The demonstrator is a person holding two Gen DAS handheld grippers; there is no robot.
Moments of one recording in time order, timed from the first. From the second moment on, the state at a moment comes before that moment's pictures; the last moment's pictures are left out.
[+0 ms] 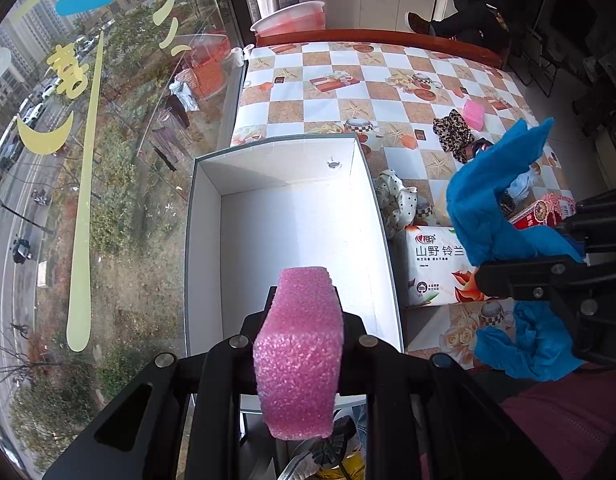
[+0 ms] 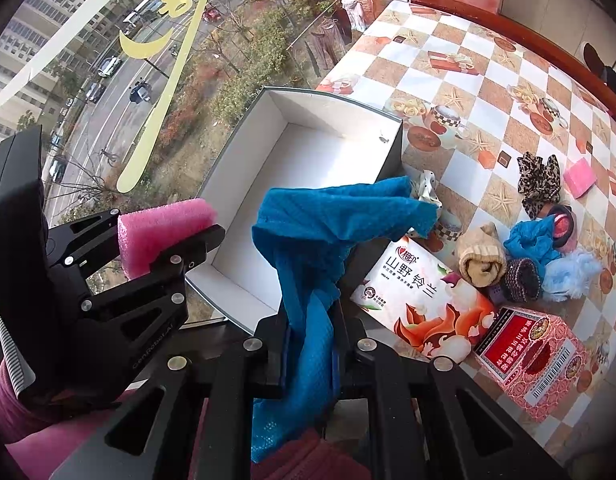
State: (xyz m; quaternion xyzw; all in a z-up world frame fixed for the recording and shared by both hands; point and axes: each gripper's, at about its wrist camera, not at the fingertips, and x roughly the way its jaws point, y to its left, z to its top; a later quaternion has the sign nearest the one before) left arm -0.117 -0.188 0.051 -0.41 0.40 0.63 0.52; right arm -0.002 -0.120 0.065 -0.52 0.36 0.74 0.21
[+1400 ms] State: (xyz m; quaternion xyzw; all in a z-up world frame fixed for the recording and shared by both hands) left arm -0.175 -0.201 -0.014 -0.50 0.39 0.63 0.44; right arm -0.078 -0.121 0.034 -0.56 0.34 0.73 0.18
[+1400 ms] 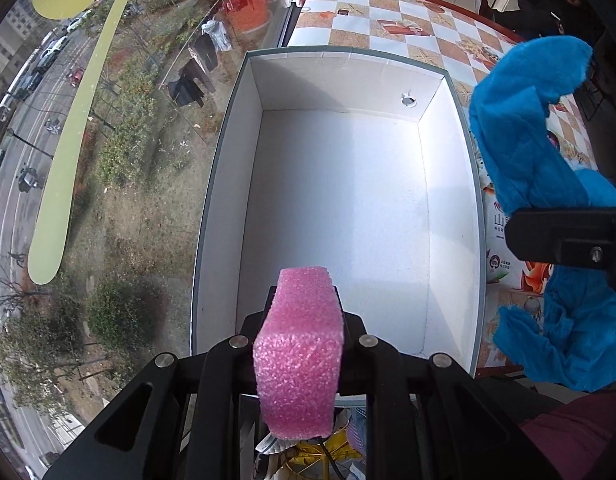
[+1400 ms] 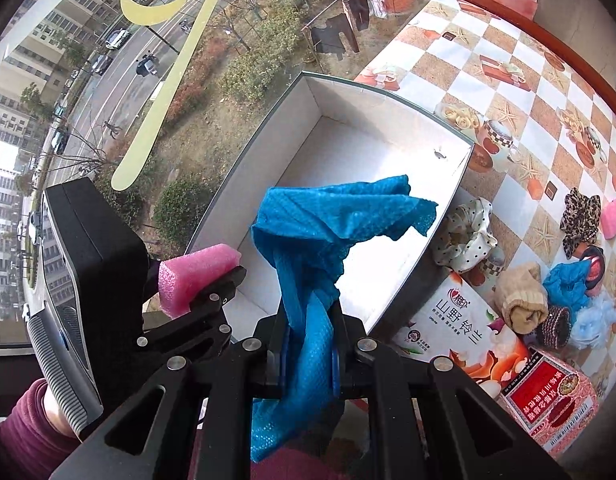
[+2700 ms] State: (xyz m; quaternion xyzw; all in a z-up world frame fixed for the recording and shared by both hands) left arm -0.137 -0.145 0.013 -0.48 0.32 0.59 0.56; right arm 0.054 -0.053 0.084 -0.47 0.45 0.67 0.36
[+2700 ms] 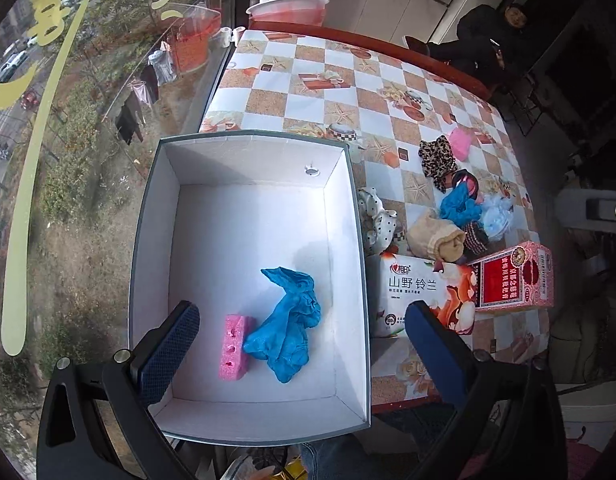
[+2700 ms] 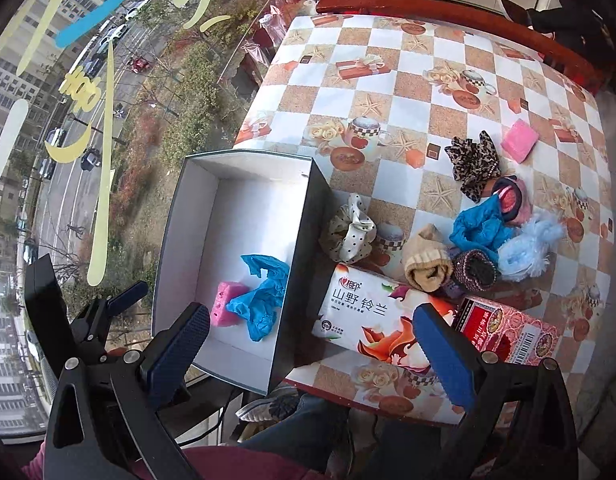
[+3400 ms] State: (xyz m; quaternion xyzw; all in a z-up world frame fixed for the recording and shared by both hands) left arm -0.011 0.018 -0.065 -0.60 0.40 0.44 0.53; right arm 0.284 0.053 -0.051 -0.35 0.70 0.48 0.40
